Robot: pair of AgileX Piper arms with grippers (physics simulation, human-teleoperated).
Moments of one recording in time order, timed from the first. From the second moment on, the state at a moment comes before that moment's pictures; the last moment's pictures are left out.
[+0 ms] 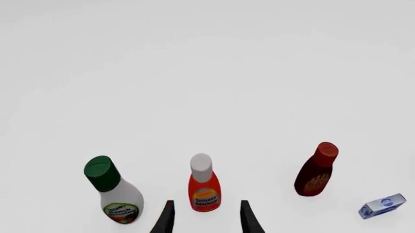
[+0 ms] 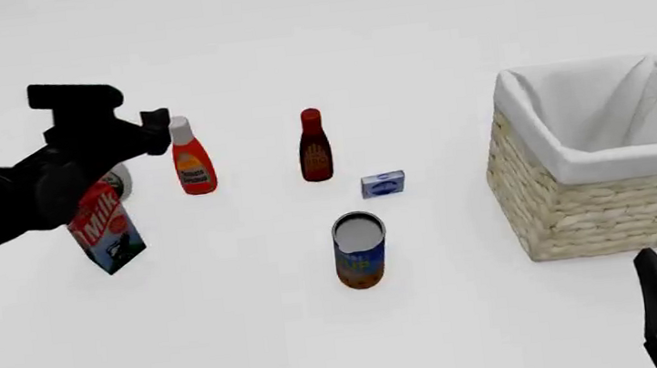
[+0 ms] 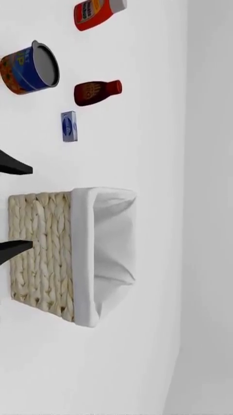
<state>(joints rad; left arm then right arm) -0.11 1.58 -0.97 -0.27 0.05 -0.03 0.00 0.00 0.00 -0.03</state>
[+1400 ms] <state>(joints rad) -0.09 1.88 -1.18 -0.33 0.05 -0.04 0.08 0.00 -0.05 -0.02</state>
